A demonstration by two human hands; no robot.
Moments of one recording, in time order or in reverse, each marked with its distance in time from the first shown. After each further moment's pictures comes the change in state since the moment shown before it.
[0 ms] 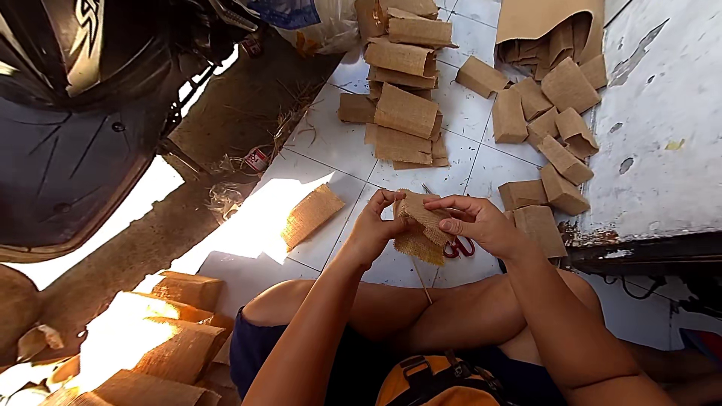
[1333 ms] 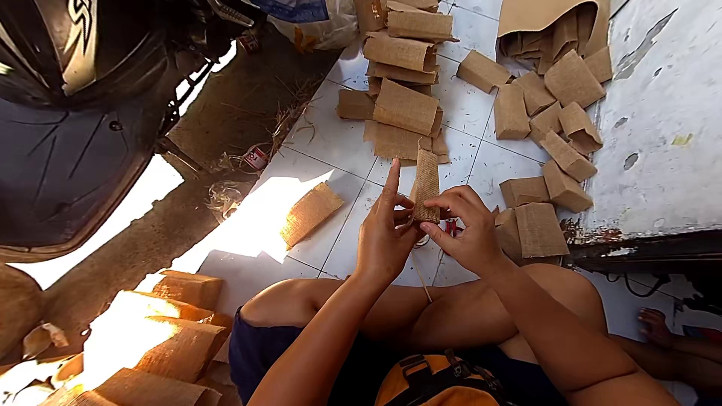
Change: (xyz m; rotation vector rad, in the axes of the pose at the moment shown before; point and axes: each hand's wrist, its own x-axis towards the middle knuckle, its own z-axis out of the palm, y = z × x) left_hand -0.007 -0.004 0.030 0.363 0.194 0.442; right_hand 0.001 0.010 0.038 -0.570 0.410 -0.386
